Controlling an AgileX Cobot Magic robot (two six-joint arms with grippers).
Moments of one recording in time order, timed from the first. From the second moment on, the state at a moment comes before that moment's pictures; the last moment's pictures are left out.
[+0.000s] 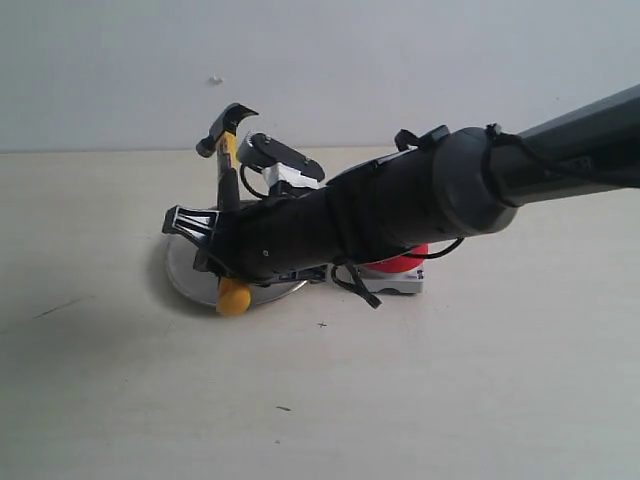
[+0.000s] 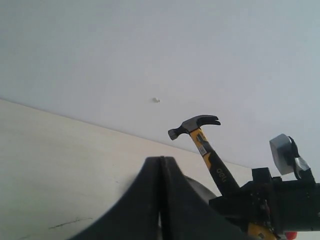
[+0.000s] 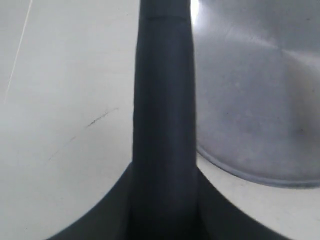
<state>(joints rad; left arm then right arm) -0.18 0.04 0.00 -0.98 0.01 0.61 0.60 2.04 -1.24 1.76 0.22 -0.95</state>
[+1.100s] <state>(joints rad) -0.18 0.04 0.00 -0.98 0.01 0.61 0.59 2.27 -1.37 1.77 0.22 -0.84</state>
